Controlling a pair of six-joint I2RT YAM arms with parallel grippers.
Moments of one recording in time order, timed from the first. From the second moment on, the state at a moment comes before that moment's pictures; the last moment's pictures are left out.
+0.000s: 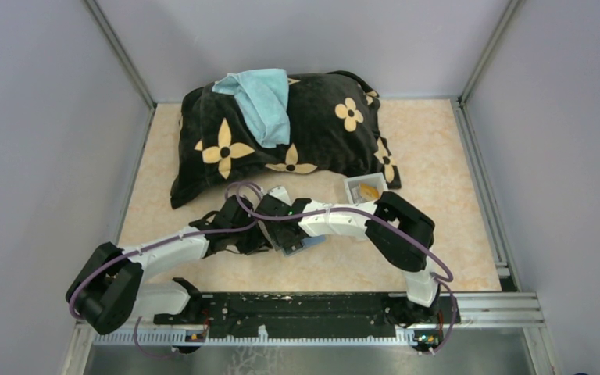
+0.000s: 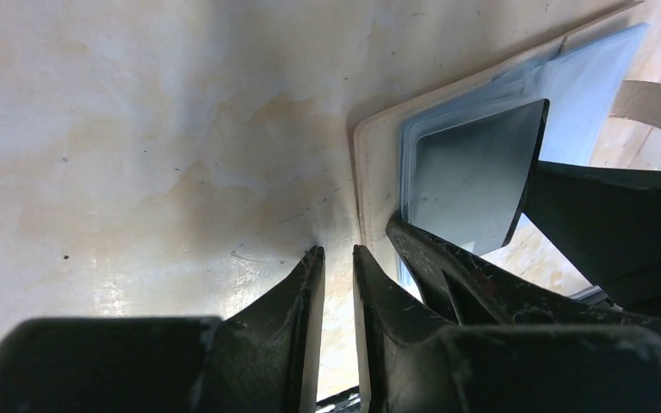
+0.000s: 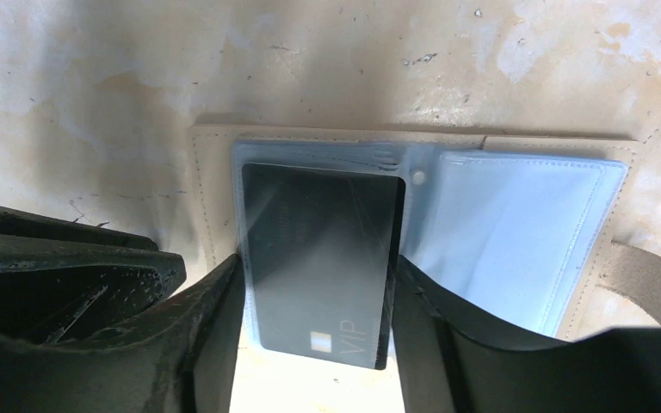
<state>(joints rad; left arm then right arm) -0.65 1.24 0.46 -0.20 0.10 -0.98 1.12 1.93 1.28 -0.55 0.28 0.60</state>
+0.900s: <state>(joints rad) -0.65 1.23 0.44 -0.17 0.11 -0.98 1.12 1.92 1.28 -0.56 0.31 0.61</state>
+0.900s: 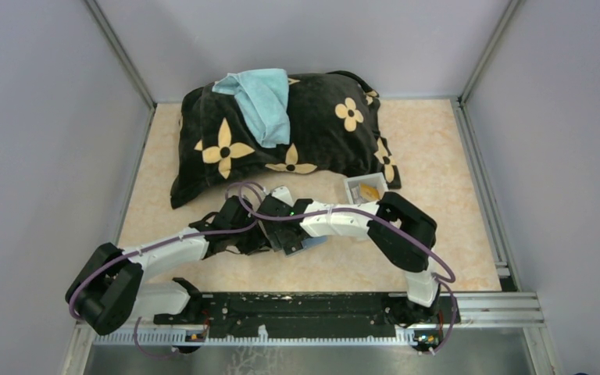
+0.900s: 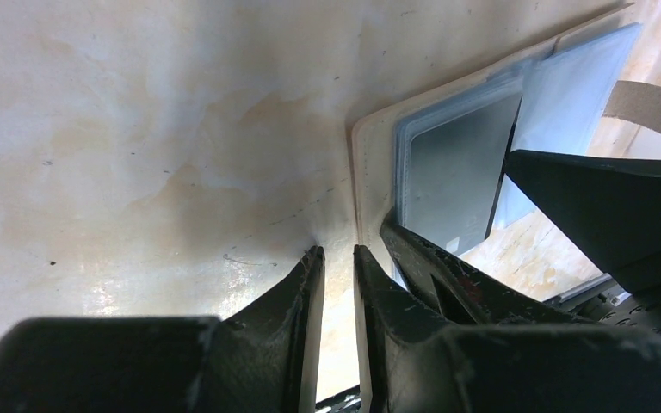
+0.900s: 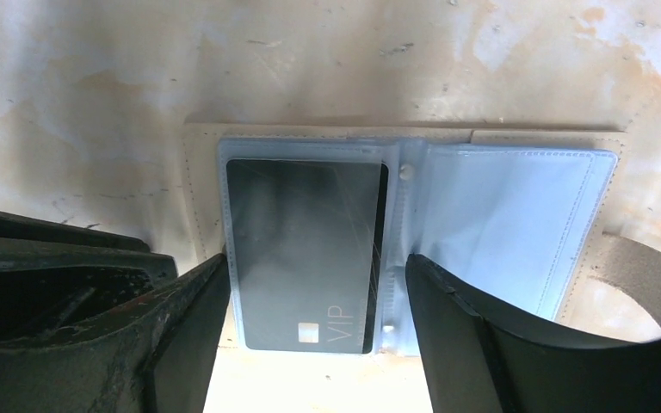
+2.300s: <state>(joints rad) -0.66 1.32 0.50 -0.17 0.13 -0.99 0.92 1.57 0.99 -0.59 0.46 0.52</state>
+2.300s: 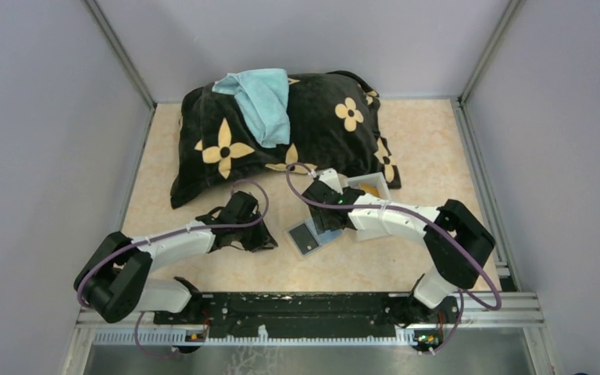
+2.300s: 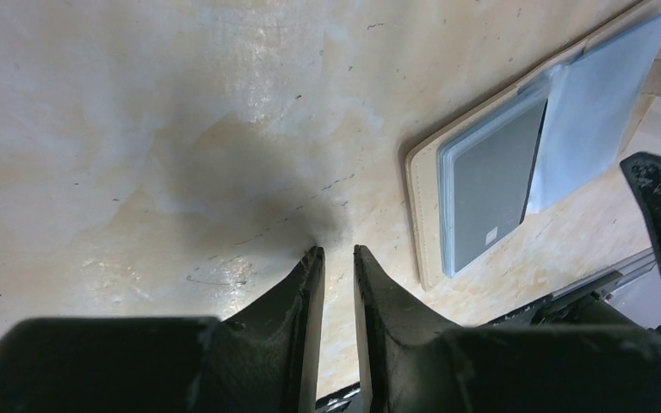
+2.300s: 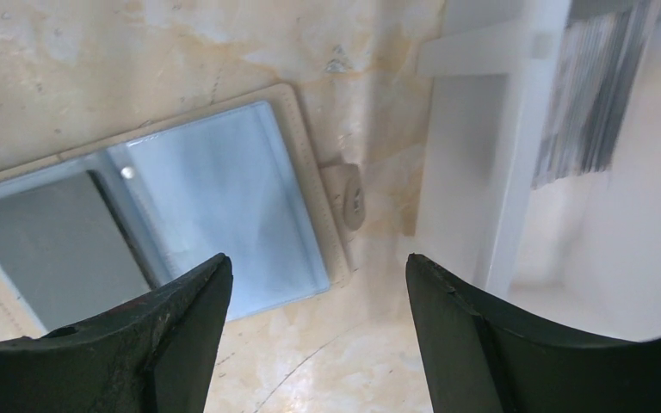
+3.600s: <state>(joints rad) -0.66 1.41 0.52 -0.06 0.20 -0.98 0.84 1.59 1.01 -0.52 0.36 0.37</state>
